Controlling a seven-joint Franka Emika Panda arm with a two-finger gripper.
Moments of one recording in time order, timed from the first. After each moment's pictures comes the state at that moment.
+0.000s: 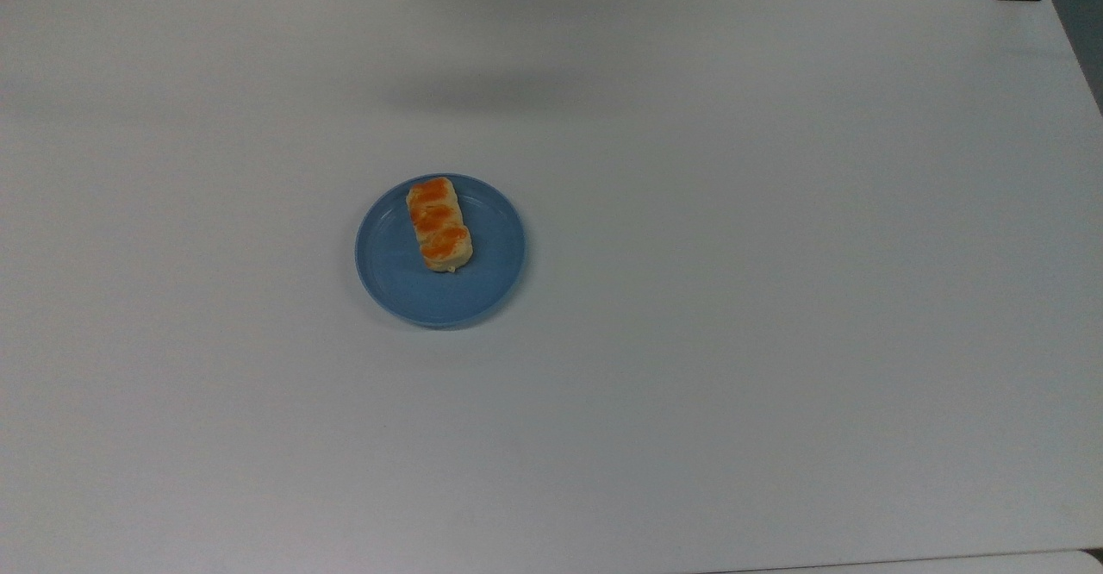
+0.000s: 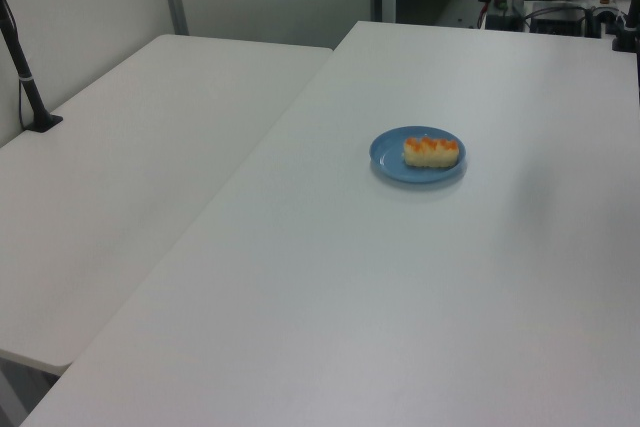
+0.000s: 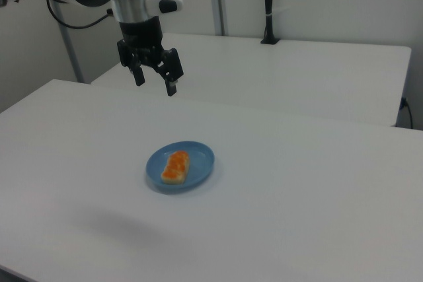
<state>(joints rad) -0.05 -0.03 -0.11 -1.63 0.03 1.66 -0.07</state>
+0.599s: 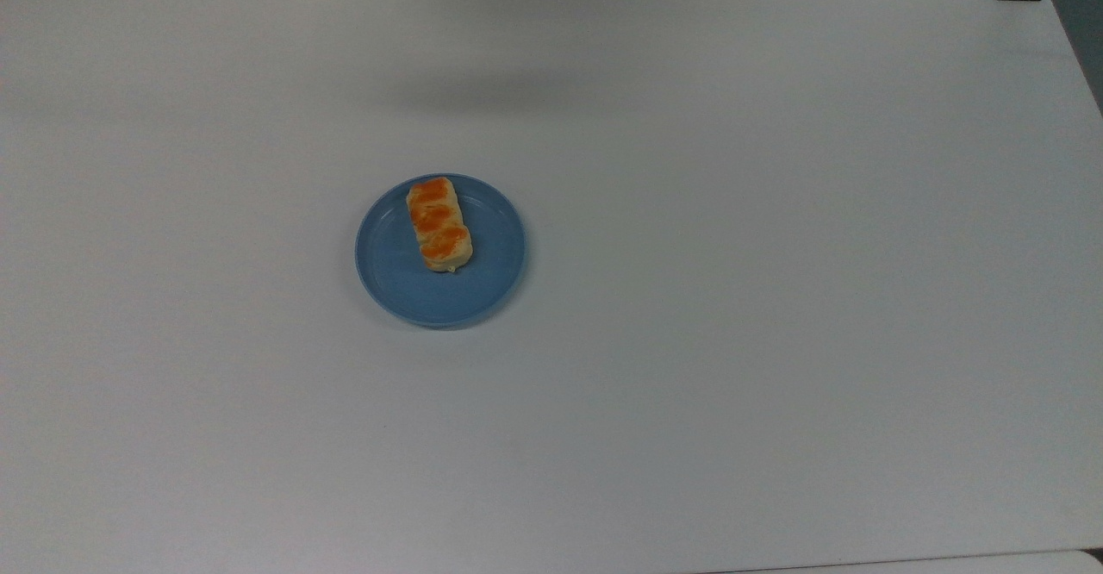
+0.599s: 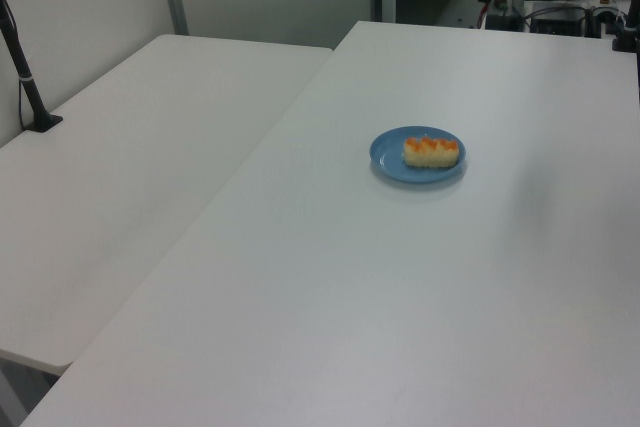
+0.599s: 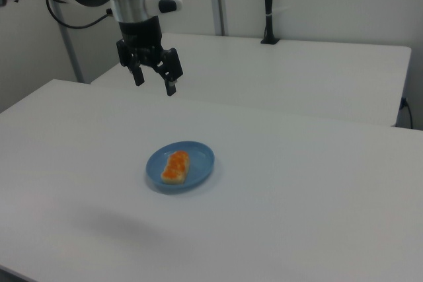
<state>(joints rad) -0.05 -0.03 -0.11 -1.63 0.03 1.66 -0.07</state>
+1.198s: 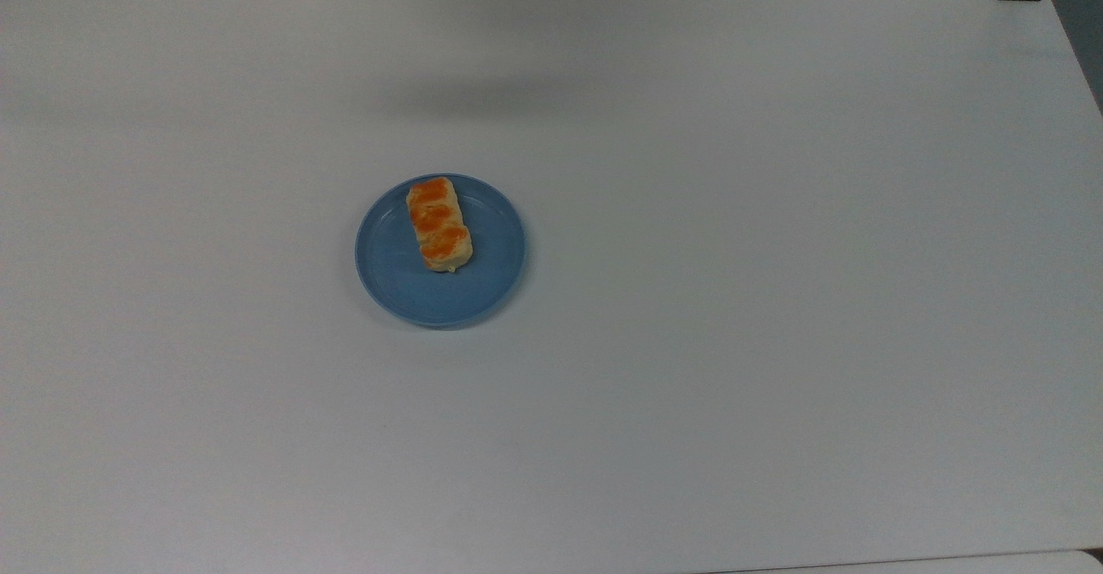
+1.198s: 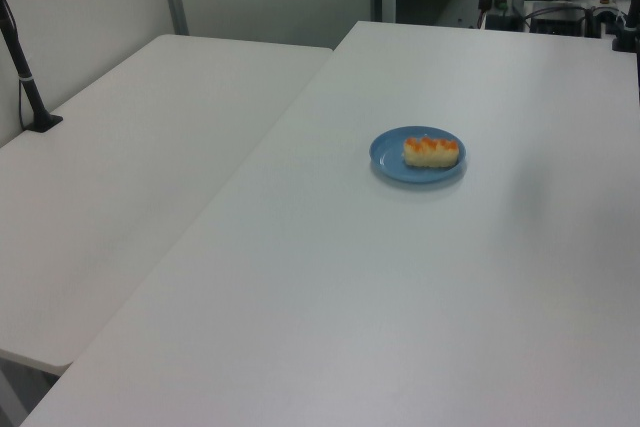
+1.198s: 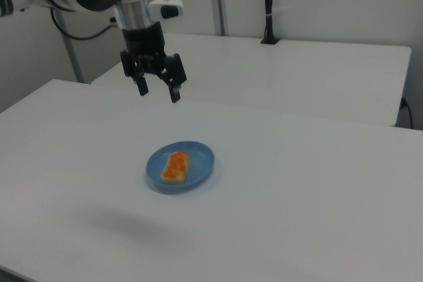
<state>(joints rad) -0.05 -0.01 -0.09 -1.63 -0.04 1.65 -0.08</state>
